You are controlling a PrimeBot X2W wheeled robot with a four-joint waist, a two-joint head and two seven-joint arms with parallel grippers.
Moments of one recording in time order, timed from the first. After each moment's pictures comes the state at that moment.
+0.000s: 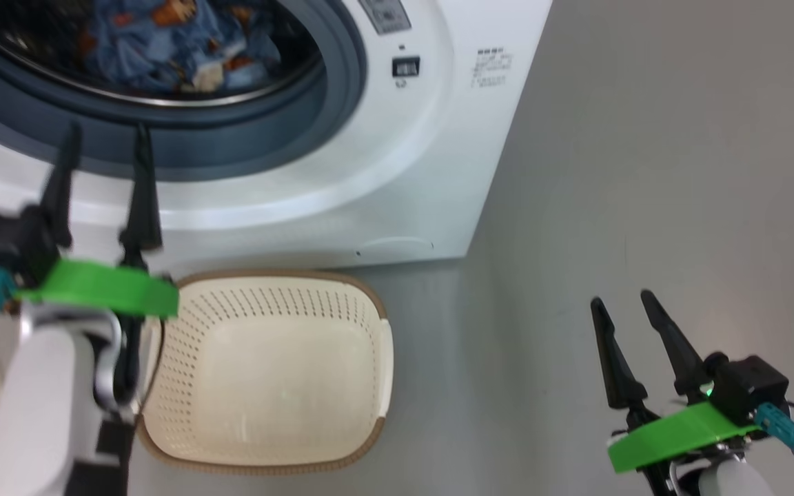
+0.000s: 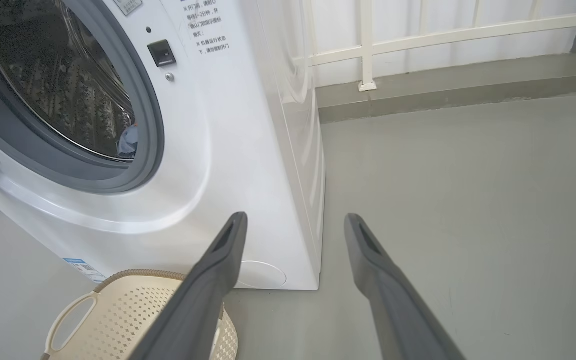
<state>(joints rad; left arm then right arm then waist) -0.56 0.13 -0.06 0.31 -0.25 -0.13 -0.26 -0.12 -0.05 0.03 0.15 0.24 0.13 -0.26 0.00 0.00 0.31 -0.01</state>
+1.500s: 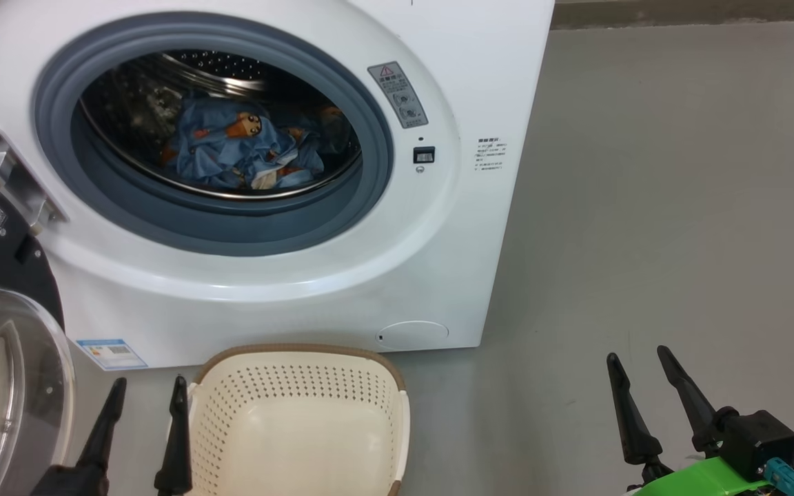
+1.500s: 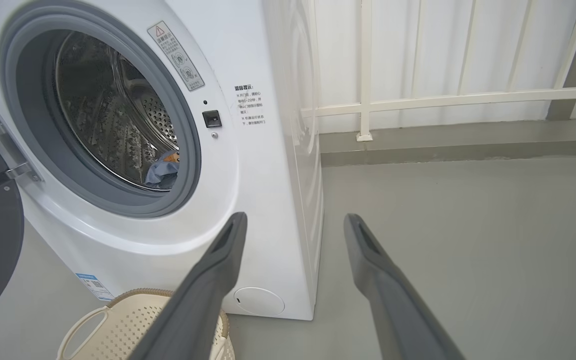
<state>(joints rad) 0.07 0.05 0.03 0.03 -0.13 -0.07 -0.26 0.03 -0.05 -0.01 0.10 0.18 0.13 -0.26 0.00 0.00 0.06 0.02</state>
